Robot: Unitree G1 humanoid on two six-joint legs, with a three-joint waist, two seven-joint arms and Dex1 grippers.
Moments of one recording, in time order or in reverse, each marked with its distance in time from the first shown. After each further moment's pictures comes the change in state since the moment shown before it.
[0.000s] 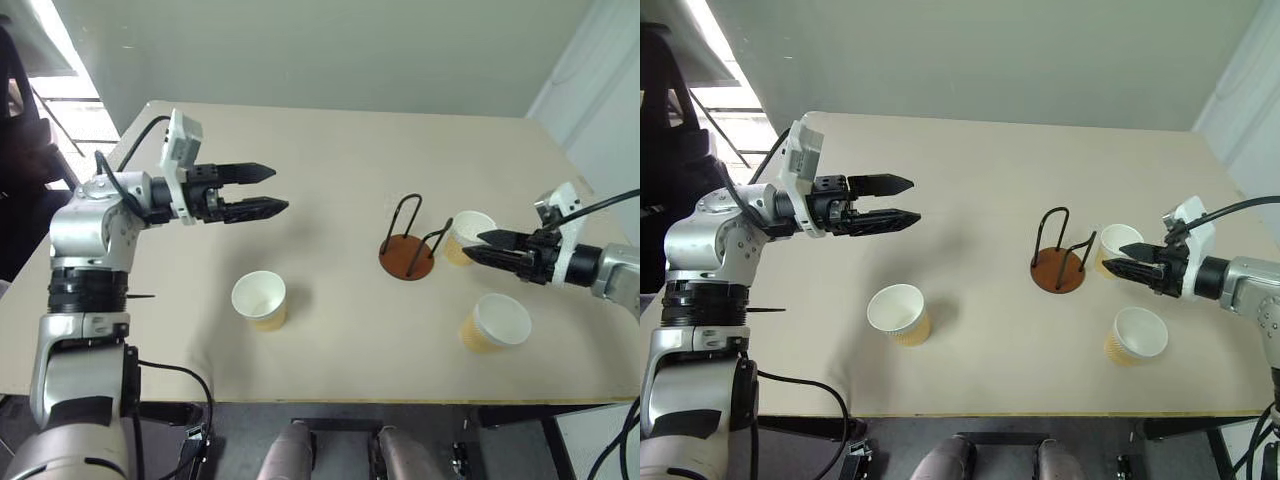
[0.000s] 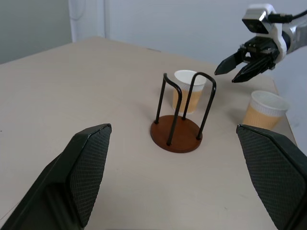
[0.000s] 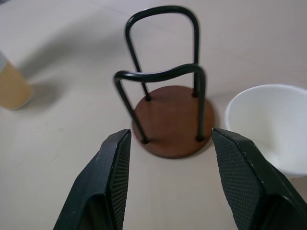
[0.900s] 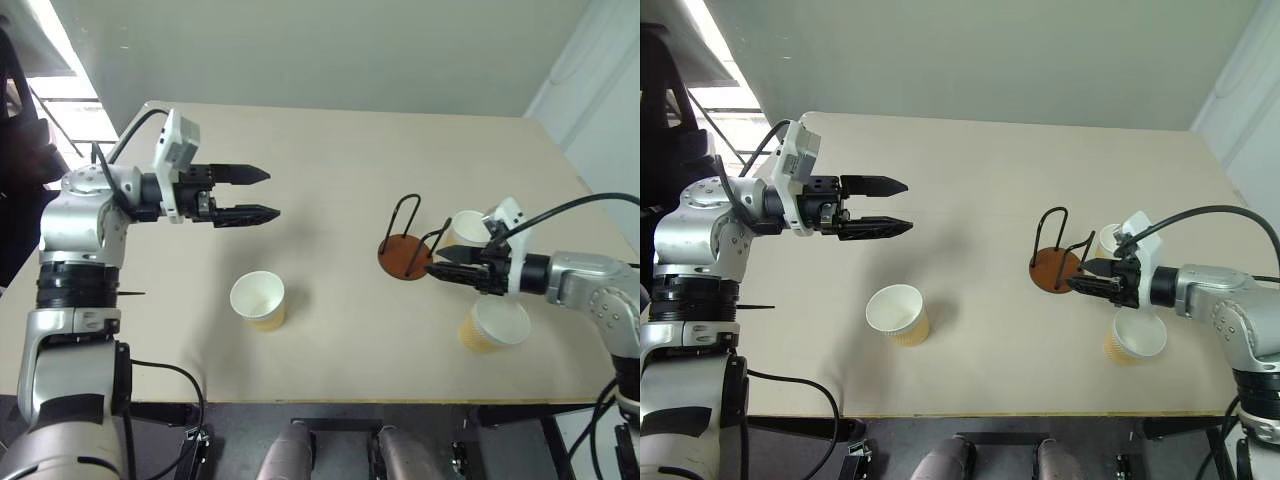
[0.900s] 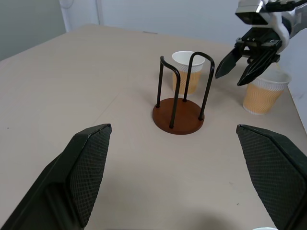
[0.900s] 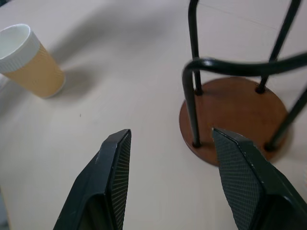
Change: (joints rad) left arm -0.016 0.032 -0.019 0.028 0.067 -0.072 -0.077; right arm -0.060 0.124 0.142 -0.073 -0.008 0.055 -0.099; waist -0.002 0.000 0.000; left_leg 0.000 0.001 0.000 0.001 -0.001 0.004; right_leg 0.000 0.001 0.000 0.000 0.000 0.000
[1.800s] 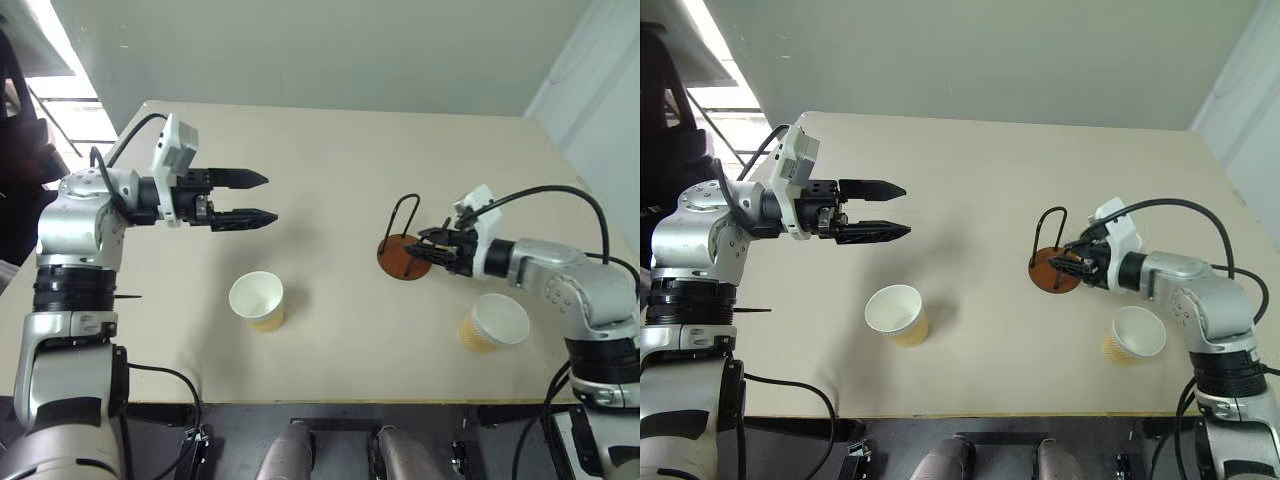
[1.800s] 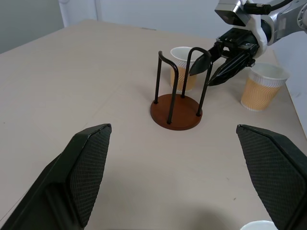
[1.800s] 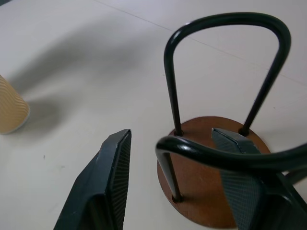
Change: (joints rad) left arm 0.018 0.014 0.000 -0.009 -0.003 0.005 -0.010; right arm -0.098 0.154 0.064 0.073 -0.121 -0.054 -0.116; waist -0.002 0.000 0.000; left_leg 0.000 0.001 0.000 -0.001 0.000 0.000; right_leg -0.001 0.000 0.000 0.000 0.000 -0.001
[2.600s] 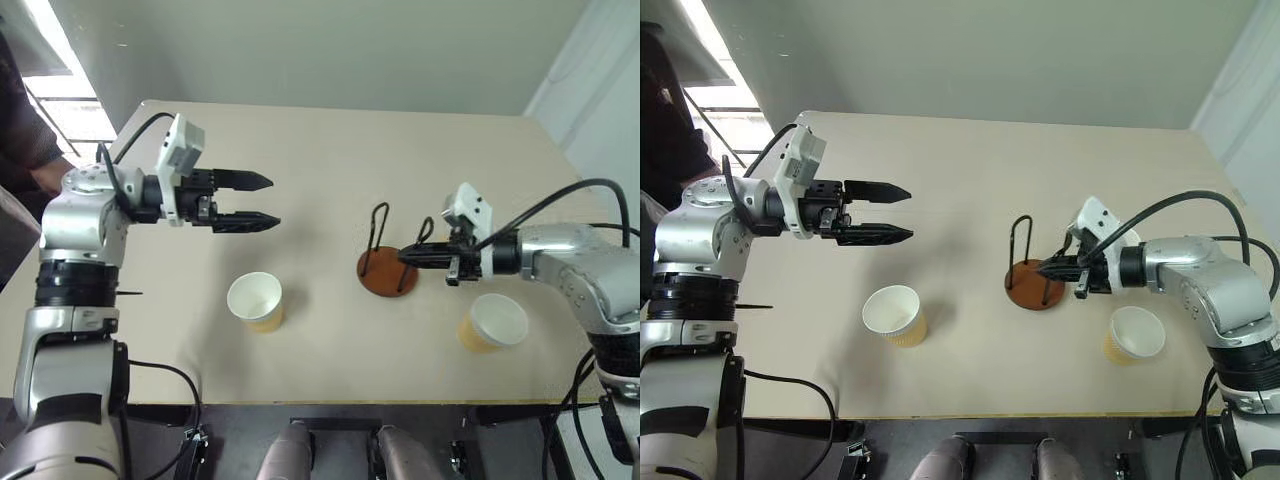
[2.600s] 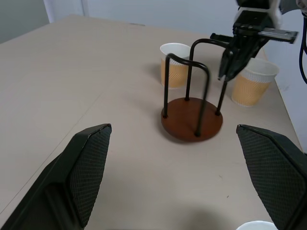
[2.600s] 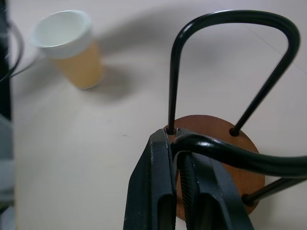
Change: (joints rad) left arm -0.031 0.000 -0.037 0.014 0.006 -0.001 -0.040; right arm -0.092 -0.173 0.157 -0.125 0.007 -0.065 0.324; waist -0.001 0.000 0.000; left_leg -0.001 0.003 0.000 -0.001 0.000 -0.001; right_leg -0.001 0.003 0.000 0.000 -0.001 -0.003
